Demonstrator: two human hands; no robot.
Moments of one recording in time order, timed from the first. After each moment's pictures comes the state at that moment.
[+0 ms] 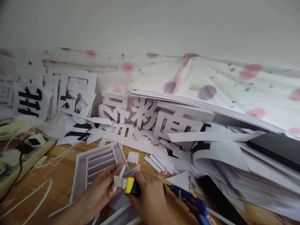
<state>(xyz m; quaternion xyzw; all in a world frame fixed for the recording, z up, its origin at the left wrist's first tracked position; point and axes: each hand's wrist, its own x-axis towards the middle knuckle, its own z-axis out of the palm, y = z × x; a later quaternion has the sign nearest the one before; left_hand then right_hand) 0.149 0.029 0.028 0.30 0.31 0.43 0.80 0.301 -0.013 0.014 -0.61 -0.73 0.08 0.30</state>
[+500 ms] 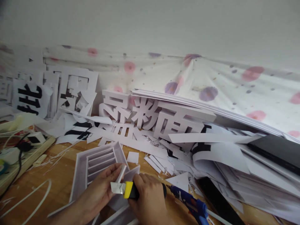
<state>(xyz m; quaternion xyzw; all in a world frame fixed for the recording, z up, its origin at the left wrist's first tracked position) 0.149 0.029 0.025 0.29 0.29 0.43 0.80 0.297 -0.013 0.012 -0.63 -0.74 0.00 0.23</state>
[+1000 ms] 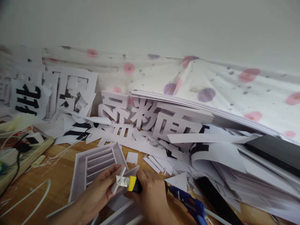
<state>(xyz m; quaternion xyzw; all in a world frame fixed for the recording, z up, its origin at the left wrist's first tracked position) 0.148 0.029 0.020 0.33 0.30 0.42 0.79 0.306 -0.005 0.008 -0.64 -0.73 -0.05 0.25</state>
